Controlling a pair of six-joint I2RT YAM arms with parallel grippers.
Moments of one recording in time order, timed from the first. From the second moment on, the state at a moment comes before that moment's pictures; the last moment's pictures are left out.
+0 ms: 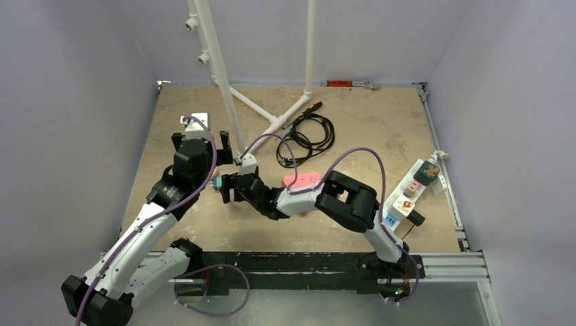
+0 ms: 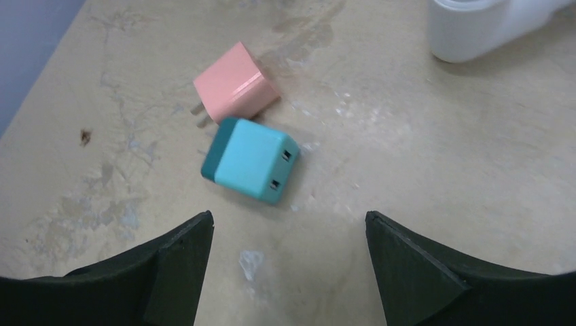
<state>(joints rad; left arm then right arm) -0.46 0.84 0.80 -0.29 -0.48 -0.21 1.16 2.20 1.32 0.47 0.41 0.60</state>
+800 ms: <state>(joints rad) -0.46 0.81 0.80 -0.30 -0.42 -0.21 1.03 1.26 0.79 -0.05 0.49 0.69</state>
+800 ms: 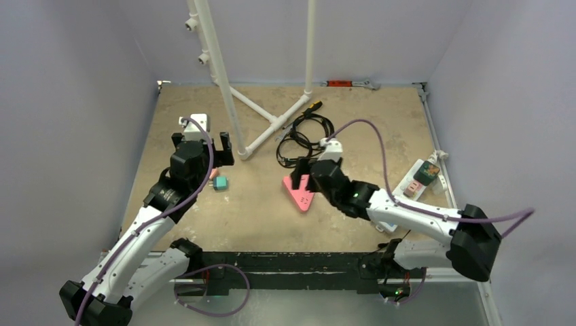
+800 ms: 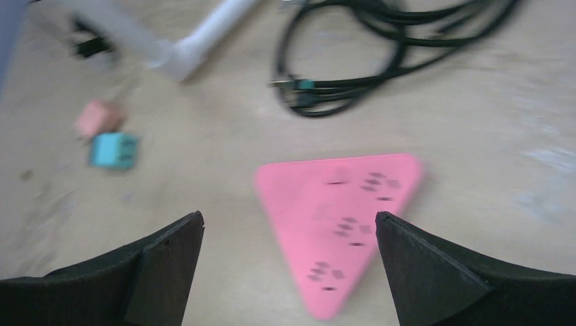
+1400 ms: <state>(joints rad) -0.46 0.80 0.80 -0.30 -0.34 -0.21 0.18 1.12 0.73 -0.31 0.61 0.70</state>
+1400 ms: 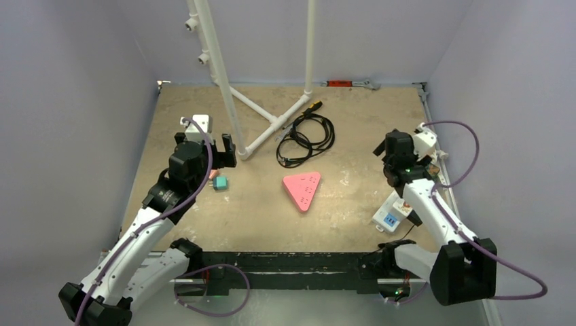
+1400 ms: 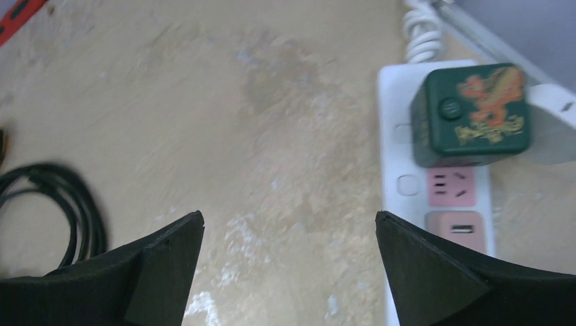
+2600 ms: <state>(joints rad) -0.46 0.79 0.79 -0.30 -0.32 -0.22 -0.37 1.09 0.70 -0.22 0.34 0.57</state>
